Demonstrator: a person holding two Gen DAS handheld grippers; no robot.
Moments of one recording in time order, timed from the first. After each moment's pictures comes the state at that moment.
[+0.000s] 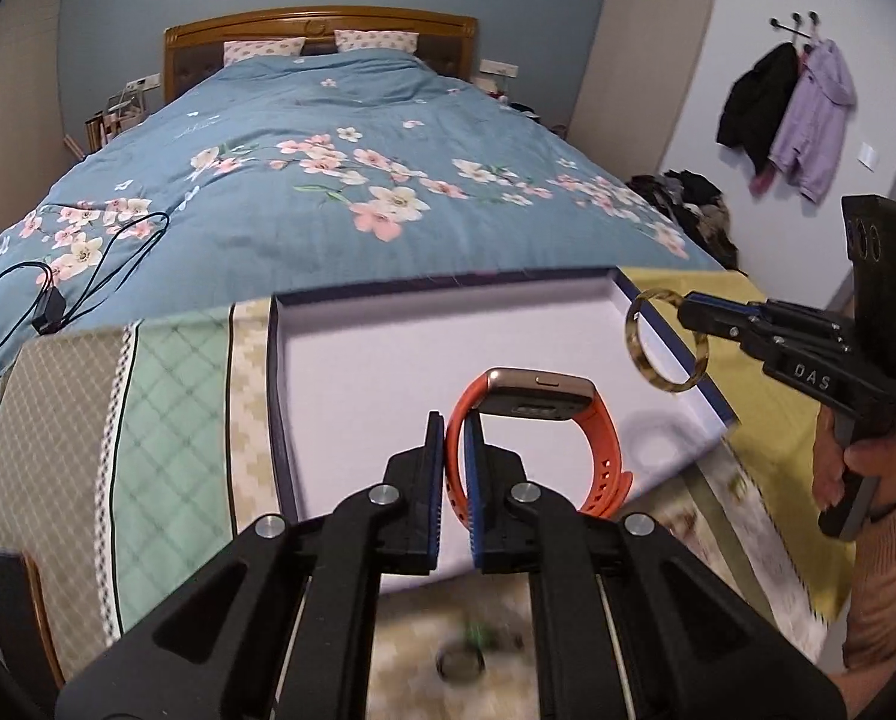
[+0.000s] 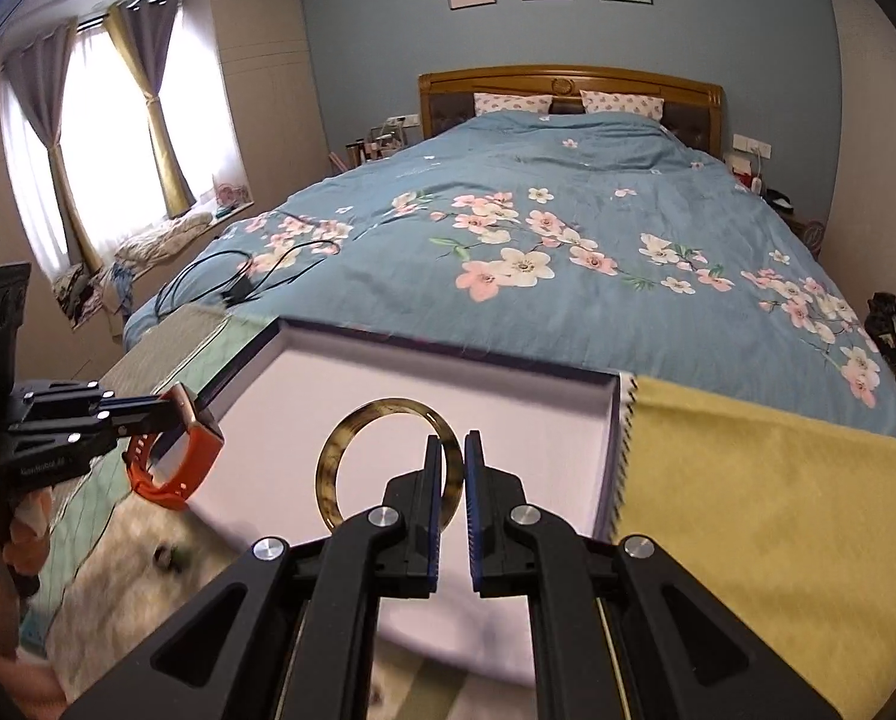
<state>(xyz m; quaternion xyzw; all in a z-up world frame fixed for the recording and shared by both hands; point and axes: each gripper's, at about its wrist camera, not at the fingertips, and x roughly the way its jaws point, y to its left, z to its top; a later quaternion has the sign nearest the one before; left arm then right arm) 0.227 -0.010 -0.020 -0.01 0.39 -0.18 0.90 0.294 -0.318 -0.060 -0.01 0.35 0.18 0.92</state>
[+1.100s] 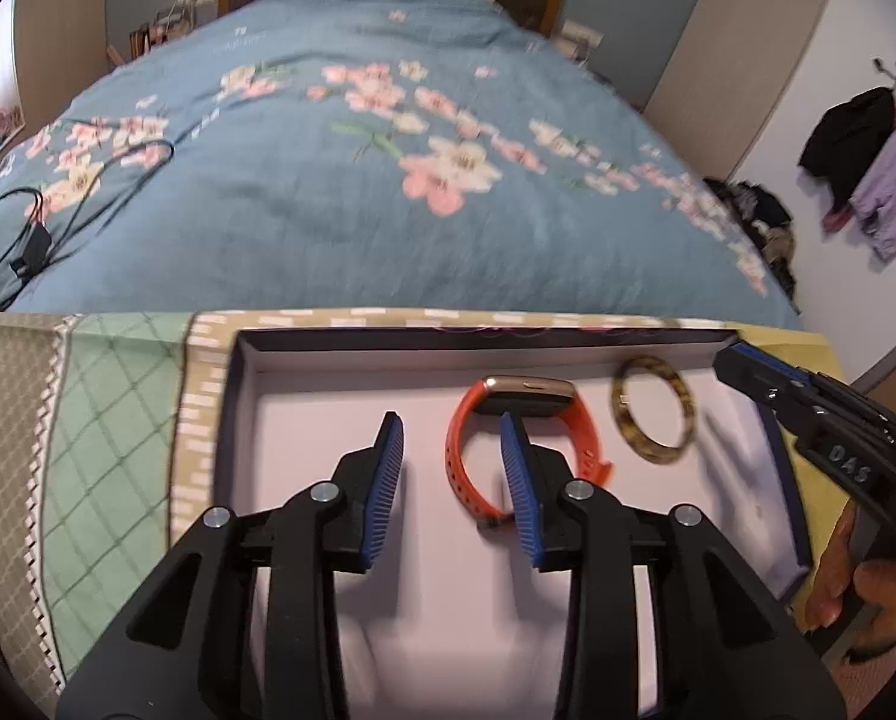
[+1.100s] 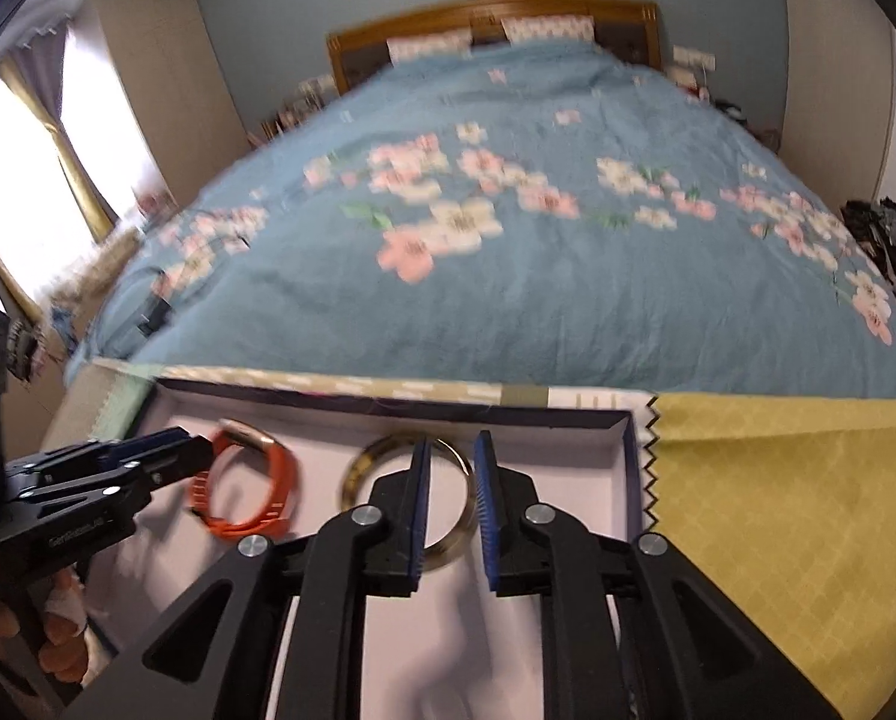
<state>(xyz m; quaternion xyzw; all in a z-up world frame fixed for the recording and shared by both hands) 0.353 -0.022 -0.074 -0.06 0.44 -0.12 0.89 0.358 -0.314 -0.079 0.05 0.39 0.13 0.91</state>
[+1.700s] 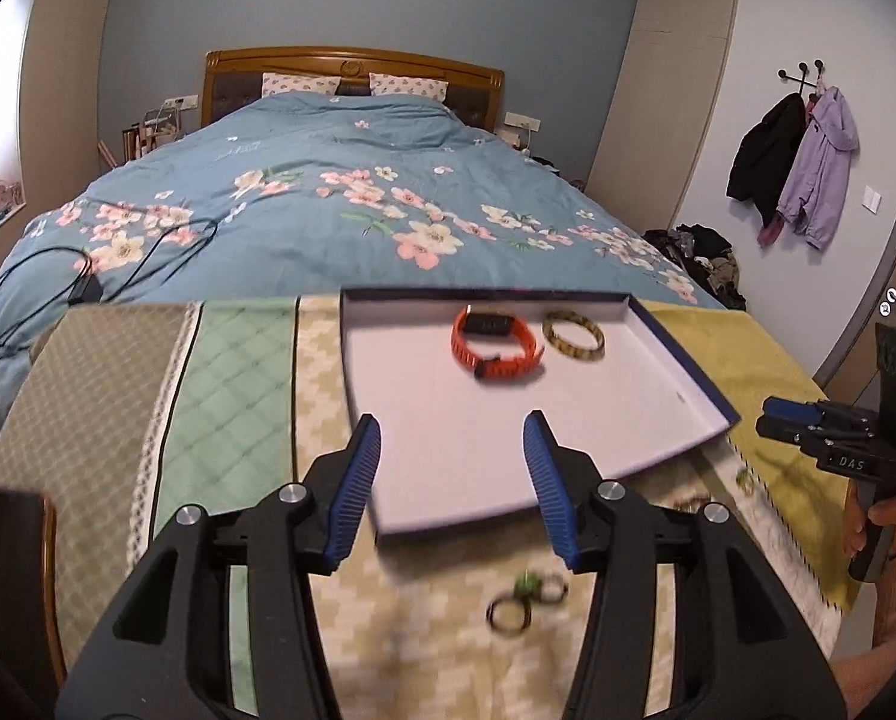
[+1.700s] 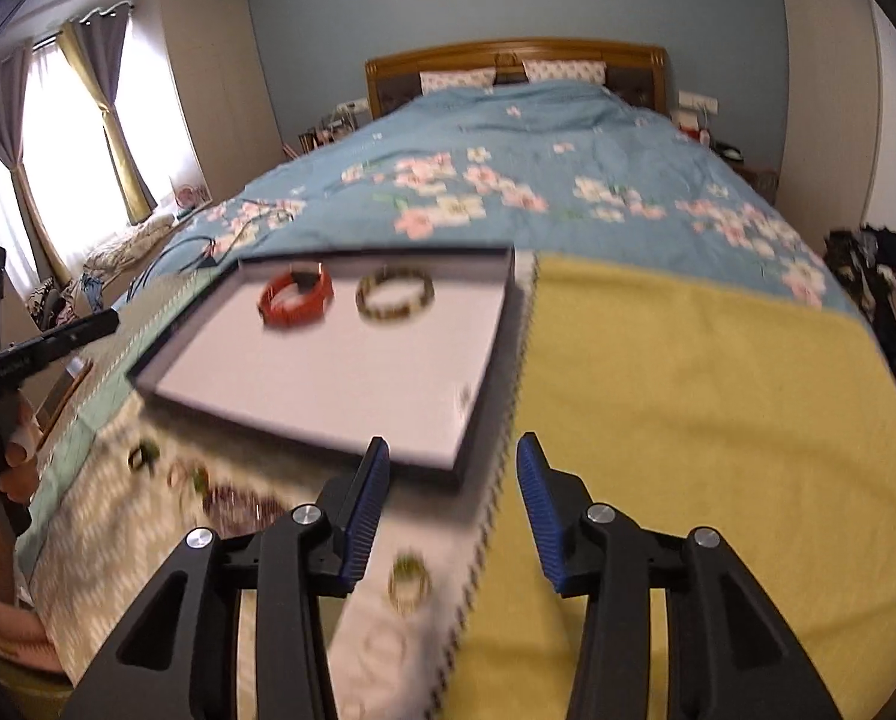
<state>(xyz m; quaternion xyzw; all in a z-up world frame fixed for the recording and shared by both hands) 0.170 0.040 -0.042 -0.04 0.33 -0.16 0.93 0.203 -0.379 -0.098 0.02 0.38 0.14 0.91</state>
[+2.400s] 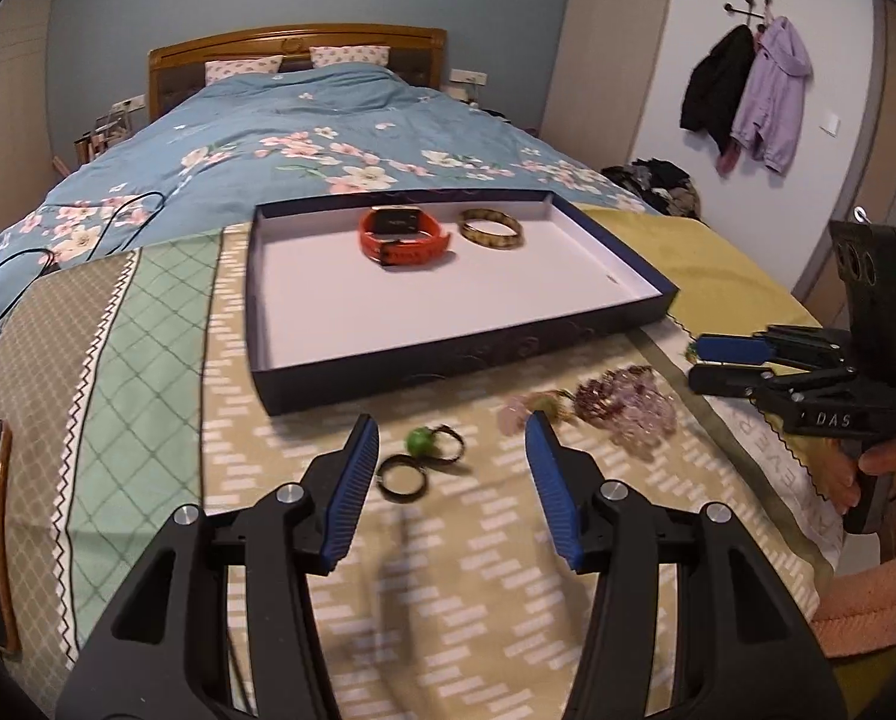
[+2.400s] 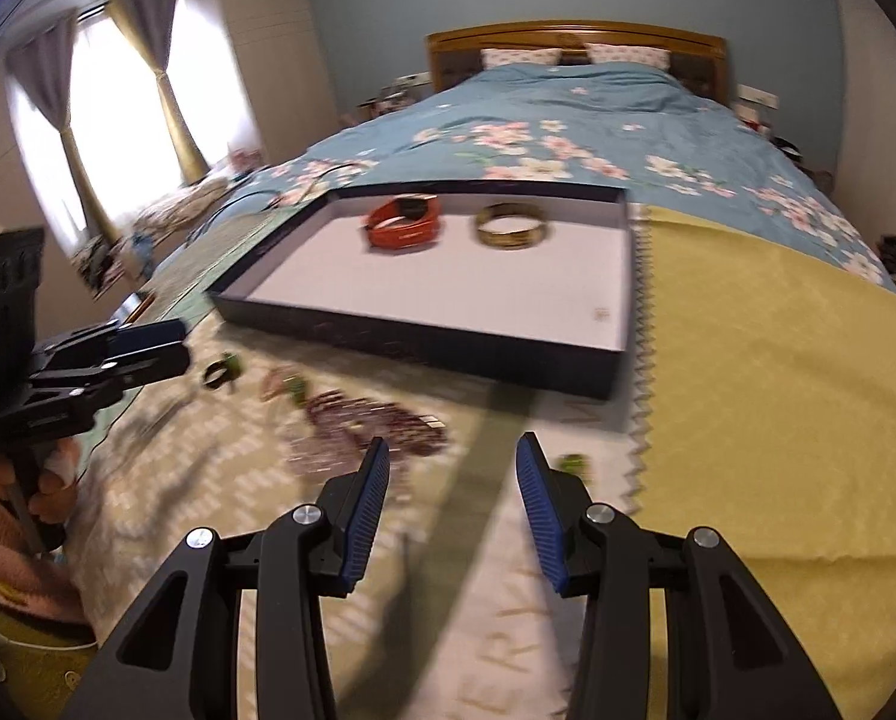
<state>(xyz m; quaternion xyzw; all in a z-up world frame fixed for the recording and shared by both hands) 0.114 -0.007 -0.073 0.01 0.36 -0.21 0.91 0.166 -0.323 -0.116 -0.01 0.39 0.23 0.89</state>
